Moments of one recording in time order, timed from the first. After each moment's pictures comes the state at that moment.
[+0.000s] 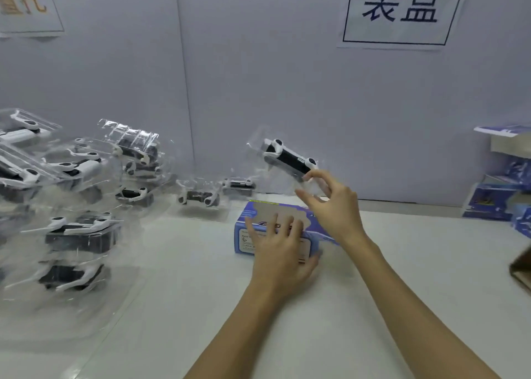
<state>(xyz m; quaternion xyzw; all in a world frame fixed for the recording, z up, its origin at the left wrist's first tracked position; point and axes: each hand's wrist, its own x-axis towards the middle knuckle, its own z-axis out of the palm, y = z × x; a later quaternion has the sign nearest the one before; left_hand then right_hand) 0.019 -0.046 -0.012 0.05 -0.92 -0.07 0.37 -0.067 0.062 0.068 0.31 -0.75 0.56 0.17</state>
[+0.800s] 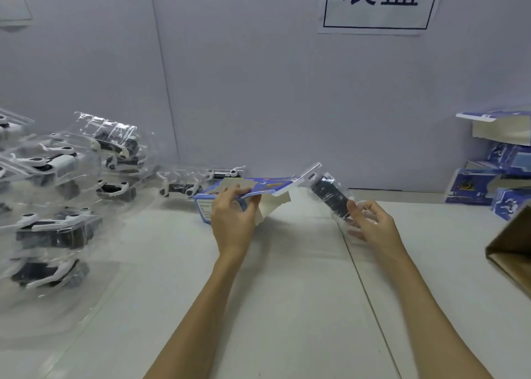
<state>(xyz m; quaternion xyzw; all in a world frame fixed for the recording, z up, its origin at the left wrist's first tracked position) -0.002 -0.078 0.014 0.16 -0.71 -0.49 0.47 -0.103 0.178 0.002 0.15 -0.71 0.68 0.05</state>
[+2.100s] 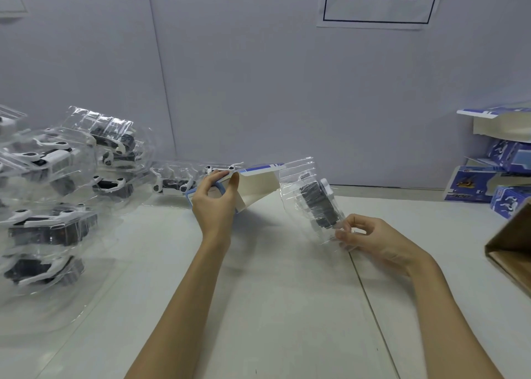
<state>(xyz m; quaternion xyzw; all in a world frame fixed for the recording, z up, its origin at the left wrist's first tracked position) -0.004 -0.099 0.031 0.17 -0.56 -0.65 0.48 -0.089 0.204 0.014 0.28 -0.77 0.55 -0.16</state>
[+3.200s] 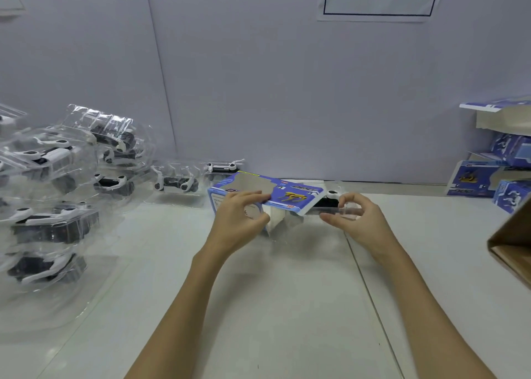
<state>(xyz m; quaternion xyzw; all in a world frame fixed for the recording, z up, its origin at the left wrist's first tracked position) 0.015 -0.089 0.020 0.04 -0.87 -0.40 0.30 -0.089 0.165 0.011 0.20 -0.78 0.60 0.04</state>
